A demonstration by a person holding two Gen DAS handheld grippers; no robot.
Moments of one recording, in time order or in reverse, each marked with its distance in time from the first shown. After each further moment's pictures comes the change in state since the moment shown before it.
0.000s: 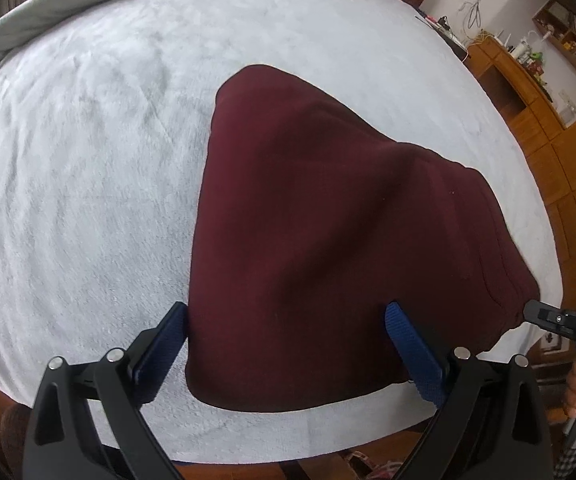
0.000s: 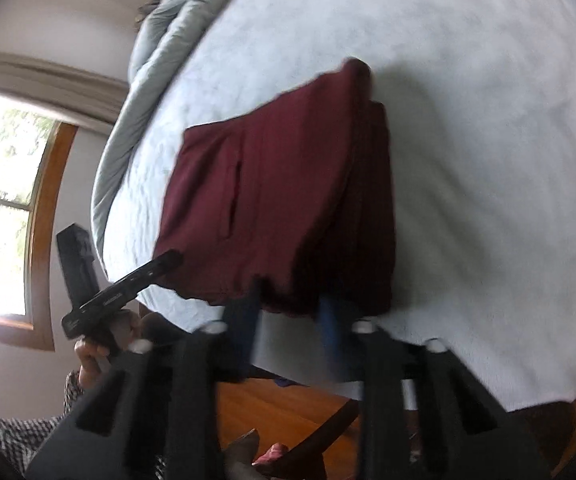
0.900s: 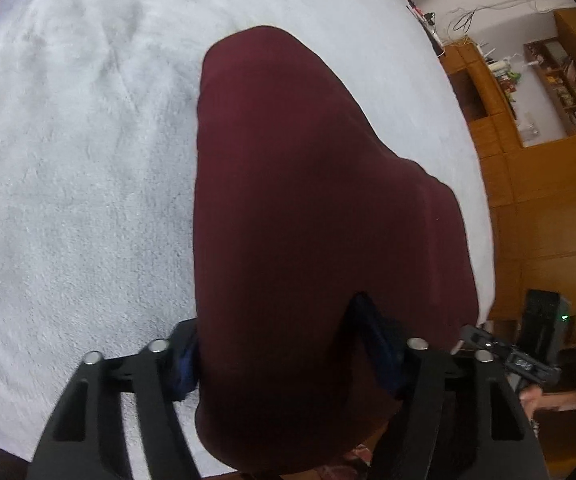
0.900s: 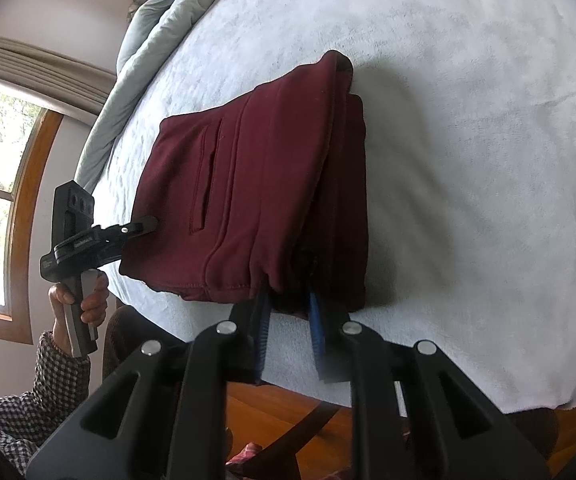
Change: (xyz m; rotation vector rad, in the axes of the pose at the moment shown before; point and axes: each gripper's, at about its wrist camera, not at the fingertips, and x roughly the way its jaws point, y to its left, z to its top) left arm 0.039 0.042 0.043 -0.088 0.175 -0.284; right arm 0.015 -0.011 -0.003 -0.021 0.012 -0.078
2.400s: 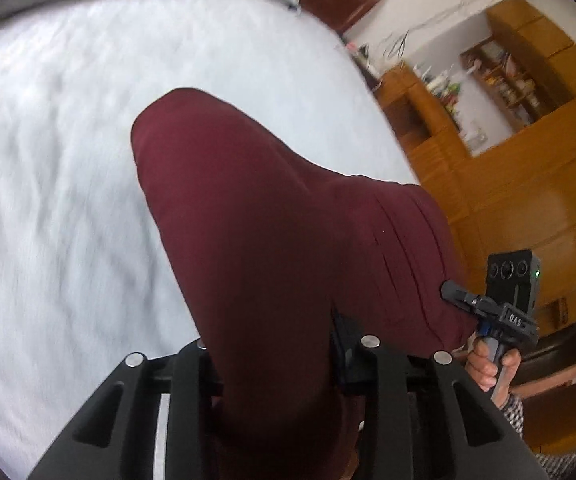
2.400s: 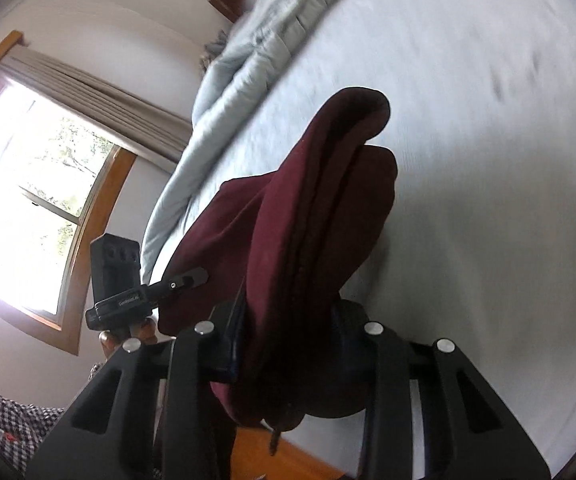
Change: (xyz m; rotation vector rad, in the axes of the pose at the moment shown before) left arm -0.050 -0.053 0.040 0.141 -0.221 -0.154; right arm -0.050 0.017 0.090 -0.092 -0.210 0.265
